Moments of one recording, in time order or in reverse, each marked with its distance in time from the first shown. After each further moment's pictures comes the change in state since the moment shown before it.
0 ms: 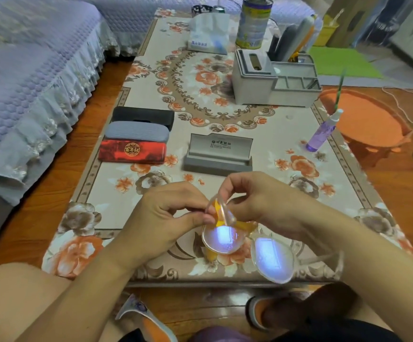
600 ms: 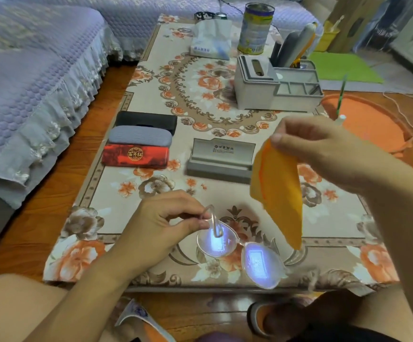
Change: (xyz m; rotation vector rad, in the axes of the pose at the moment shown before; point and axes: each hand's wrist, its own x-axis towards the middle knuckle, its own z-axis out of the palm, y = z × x) left_hand -0.007 0.001 -0.007 0.045 0.041 -0.112; right_hand -0.018 -0.052 -0.074 -0.361 0.241 -0.212
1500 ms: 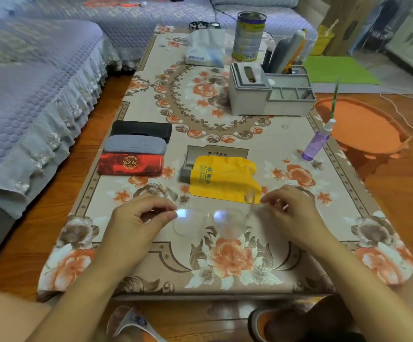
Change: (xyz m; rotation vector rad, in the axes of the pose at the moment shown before) left_hand -0.006 -0.012 -0.008 0.174 0.245 -0.320; right_hand -0.024 0.142 0.069 -0.273 0.358 0.041
